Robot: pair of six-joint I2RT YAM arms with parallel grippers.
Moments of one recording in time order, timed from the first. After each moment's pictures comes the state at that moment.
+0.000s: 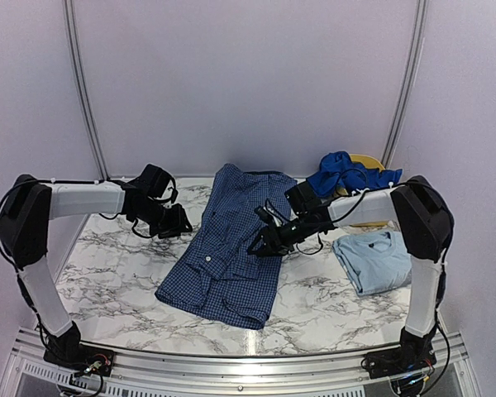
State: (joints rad) left arm -0.49 1.77 1.18 -0.40 0.20 -0.59; right arm 0.60 2.01 1.28 -0.21 -0.81 0.35
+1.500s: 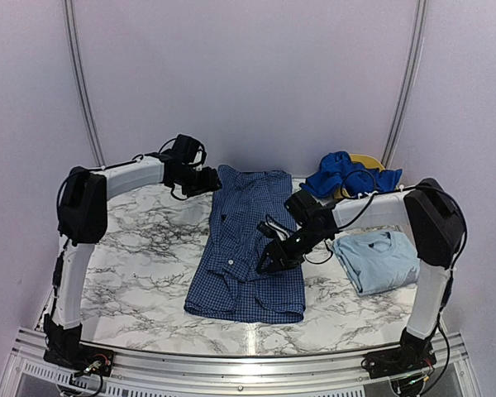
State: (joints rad) left arm -0.48 2.29 1.96 -0.44 0.14 -0.47; right arm 0.65 1.92 1.22 -0.44 -0.68 0.25
